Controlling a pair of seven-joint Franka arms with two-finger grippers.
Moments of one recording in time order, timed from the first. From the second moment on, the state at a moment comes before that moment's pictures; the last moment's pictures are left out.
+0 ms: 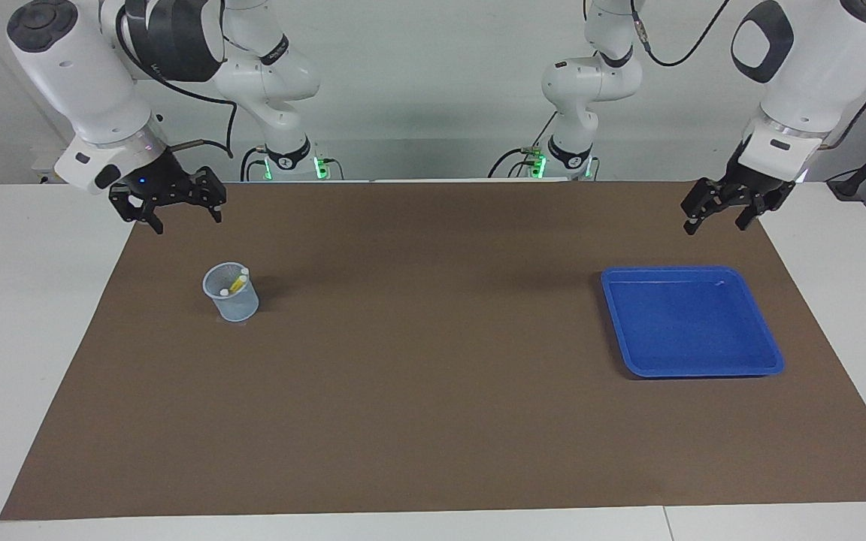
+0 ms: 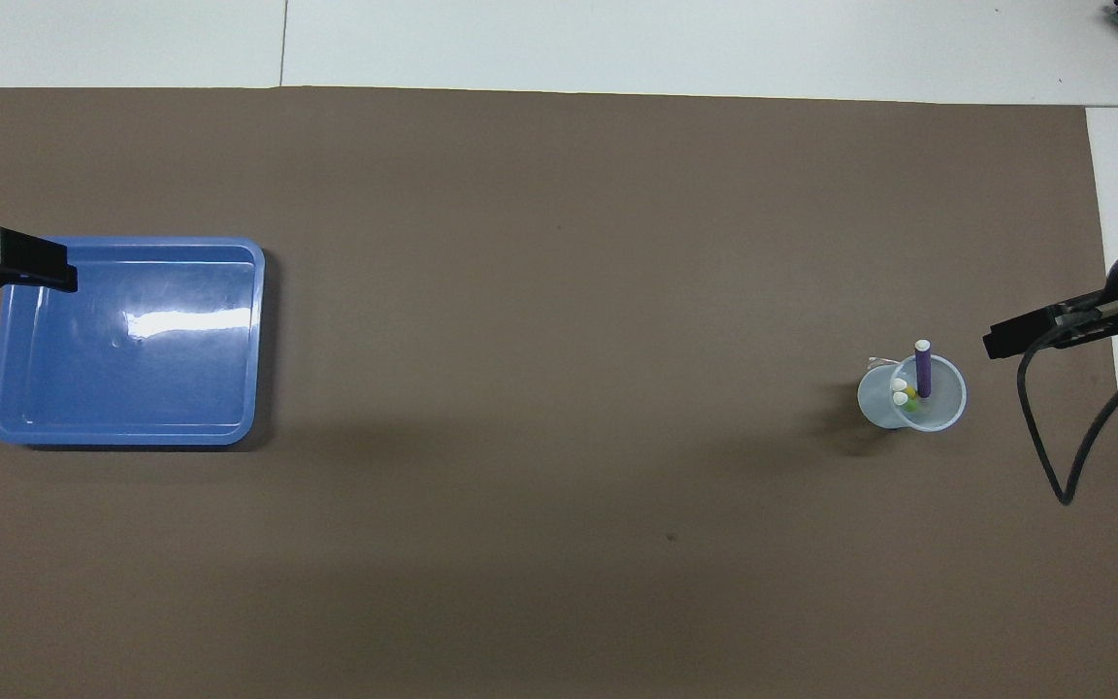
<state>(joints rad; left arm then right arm) 0.03 0.02 -0.05 -1.56 -0.01 1.62 -0.04 0.04 0.00 -0.09 -1.67 0.02 1.61 -0.25</state>
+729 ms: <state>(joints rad) 0.03 0.02 -0.05 -1.54 -0.01 1.61 -0.01 0.05 0.00 -0.08 -1.66 0.01 1.61 -0.21</state>
